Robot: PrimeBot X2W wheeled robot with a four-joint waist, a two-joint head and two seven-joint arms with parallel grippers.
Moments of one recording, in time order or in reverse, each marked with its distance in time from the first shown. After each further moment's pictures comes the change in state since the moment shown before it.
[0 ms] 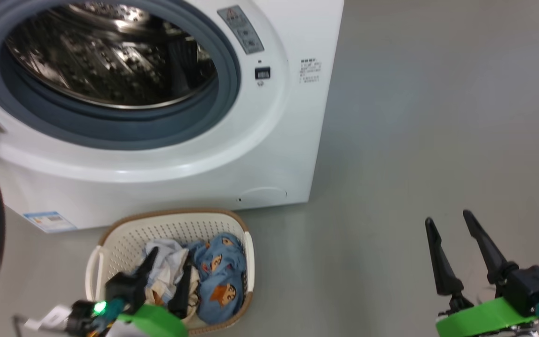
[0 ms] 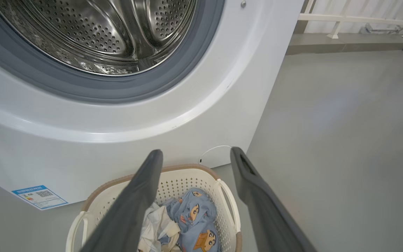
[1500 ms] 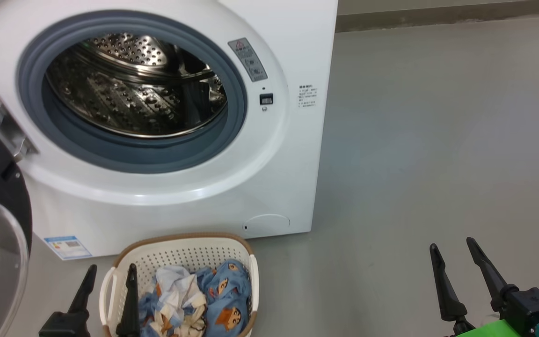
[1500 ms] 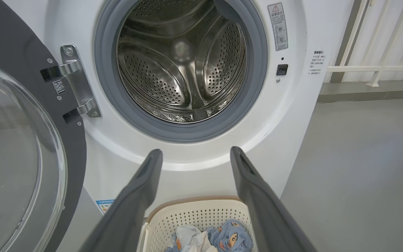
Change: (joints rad) left arm 0.200 0.032 0.152 -0.260 0.020 0.094 -0.006; right arm 0.063 0.009 -0.020 0.024 -0.004 0.000 0.001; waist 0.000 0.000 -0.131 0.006
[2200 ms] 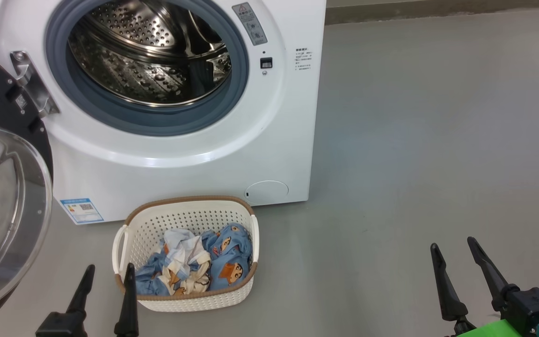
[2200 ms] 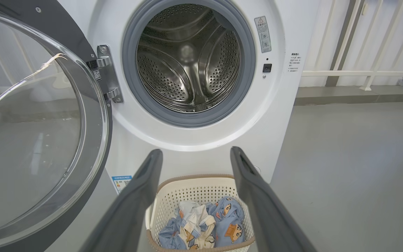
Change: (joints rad) left arm 0.001 -0.013 0.021 0.000 0.000 -0.012 0.001; right arm 0.000 -0.003 -0.001 -0.002 0.000 0.000 0.000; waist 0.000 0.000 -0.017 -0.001
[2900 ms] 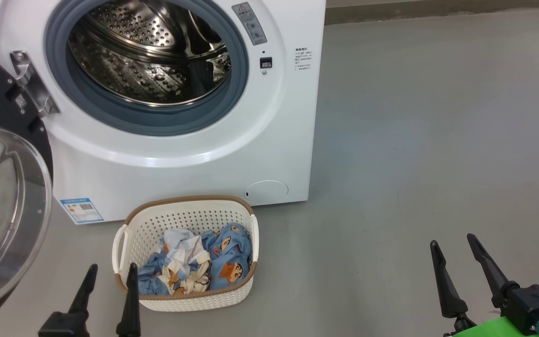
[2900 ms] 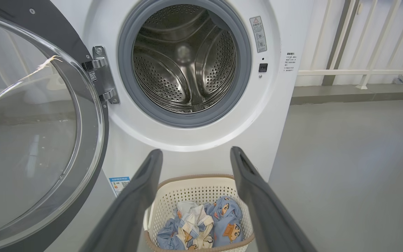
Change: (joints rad) left arm 0.000 -0.009 0.003 0.000 0.016 -0.017 0.000; right arm -0.009 -0.007 0.005 0.000 0.000 0.000 0.000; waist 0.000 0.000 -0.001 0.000
